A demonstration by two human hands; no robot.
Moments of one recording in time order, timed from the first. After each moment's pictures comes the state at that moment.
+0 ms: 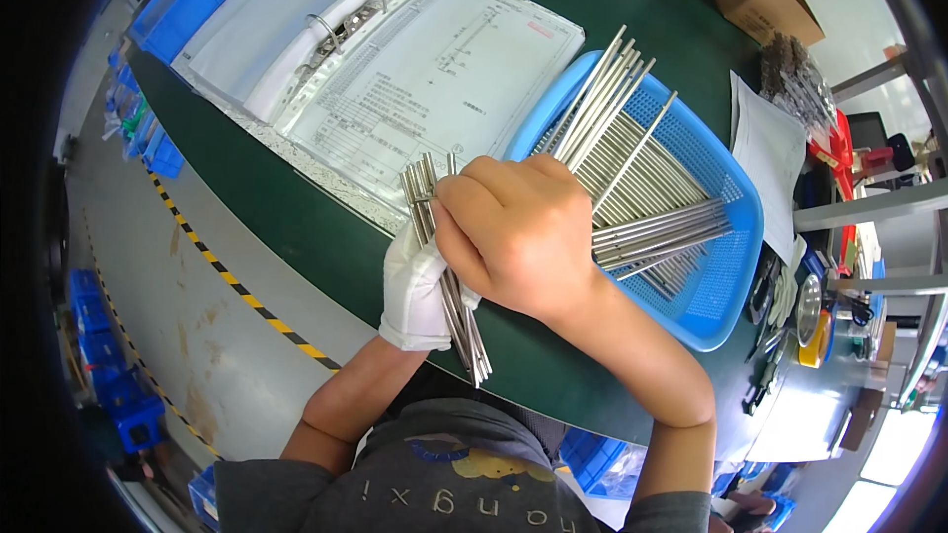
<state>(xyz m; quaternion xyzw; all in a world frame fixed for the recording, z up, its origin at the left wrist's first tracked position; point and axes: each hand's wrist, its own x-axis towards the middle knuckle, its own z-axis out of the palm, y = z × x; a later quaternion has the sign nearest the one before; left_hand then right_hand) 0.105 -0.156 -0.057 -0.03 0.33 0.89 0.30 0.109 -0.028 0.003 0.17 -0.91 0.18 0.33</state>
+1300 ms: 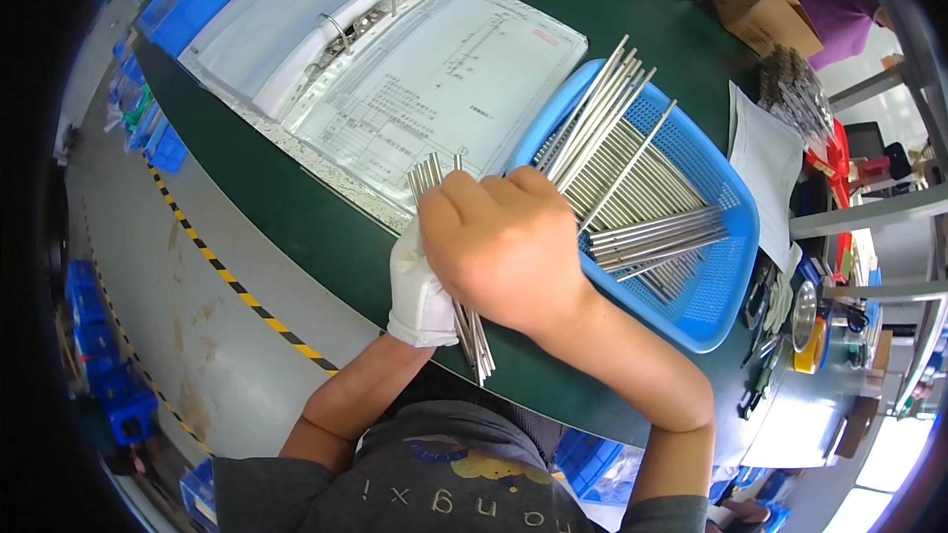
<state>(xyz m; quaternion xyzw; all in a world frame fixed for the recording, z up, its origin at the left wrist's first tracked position) 0.111 -0.148 -0.071 -0.03 0.33 0.92 0.23 0.116 -0.043 0.012 0.18 -0.94 0.07 0.26</state>
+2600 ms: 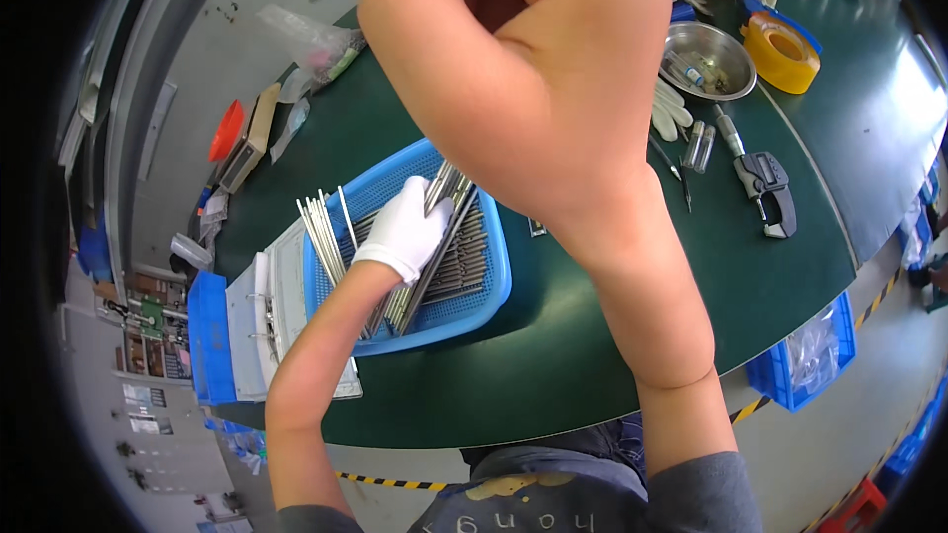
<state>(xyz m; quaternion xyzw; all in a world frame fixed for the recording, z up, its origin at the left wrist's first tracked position) 0.131 0.089 0.013 0.55 0.81 0.06 0.19 0.328 0.158 0.087 -0.18 -0.60 0.30 0.72</state>
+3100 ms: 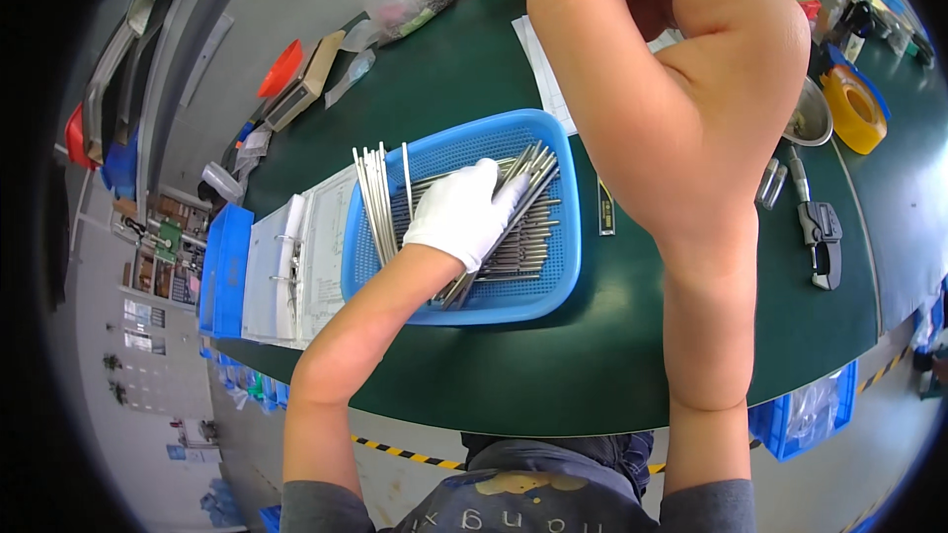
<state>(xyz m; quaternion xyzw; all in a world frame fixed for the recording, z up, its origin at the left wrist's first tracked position) 0.137 0.071 0.024 0.56 0.82 0.04 0.10 0.321 0.153 0.094 -0.21 -0.64 0.29 0.68</state>
